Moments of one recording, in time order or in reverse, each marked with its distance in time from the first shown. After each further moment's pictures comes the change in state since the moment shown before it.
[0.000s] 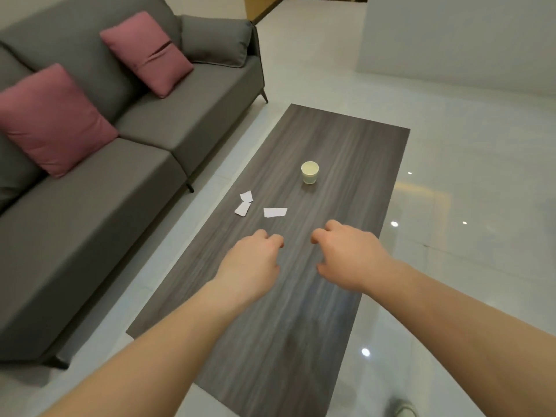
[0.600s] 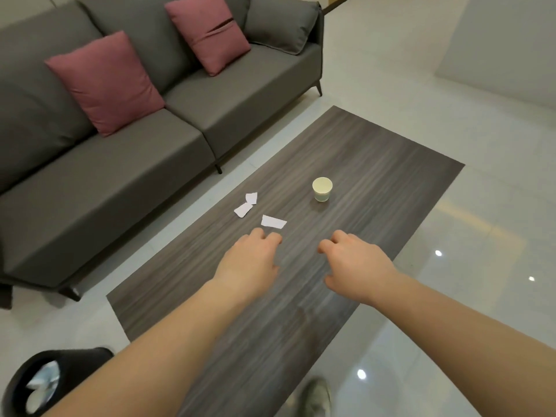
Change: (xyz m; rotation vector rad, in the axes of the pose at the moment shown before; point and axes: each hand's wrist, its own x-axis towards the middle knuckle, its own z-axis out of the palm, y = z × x) left_hand 0.111 0.085 0.007 -0.097 0.011 -0.345; right_hand 0.090 0.150 -0.011 -0.032 -0.131 -0.293
